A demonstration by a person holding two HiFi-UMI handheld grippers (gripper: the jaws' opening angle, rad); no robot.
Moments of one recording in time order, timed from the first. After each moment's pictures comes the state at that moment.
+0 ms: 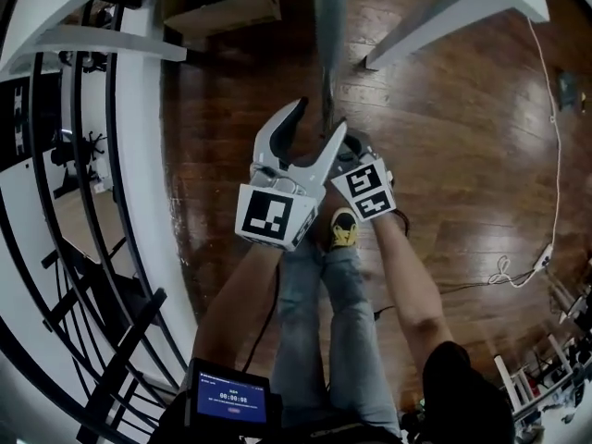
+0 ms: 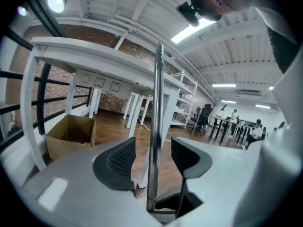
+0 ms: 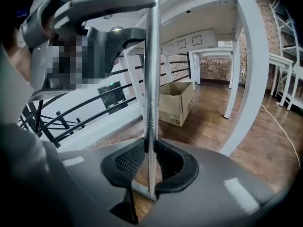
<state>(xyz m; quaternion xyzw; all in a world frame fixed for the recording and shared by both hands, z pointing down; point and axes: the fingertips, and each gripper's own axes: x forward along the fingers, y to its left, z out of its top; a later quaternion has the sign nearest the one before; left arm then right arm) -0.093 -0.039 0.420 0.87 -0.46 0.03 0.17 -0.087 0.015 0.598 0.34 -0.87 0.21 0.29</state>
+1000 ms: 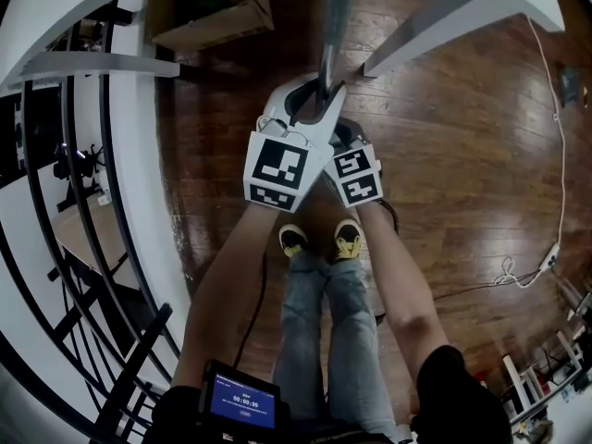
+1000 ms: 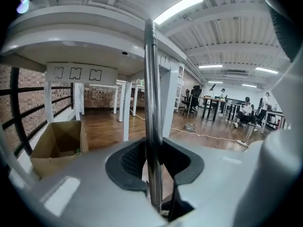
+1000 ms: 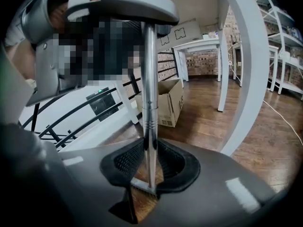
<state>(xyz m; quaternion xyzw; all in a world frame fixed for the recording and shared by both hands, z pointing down) -0.055 -0.118 0.465 0.91 -0.38 0.13 0.12 -0.091 -0.051 0.628 0.39 -0.84 0.26 0.26</state>
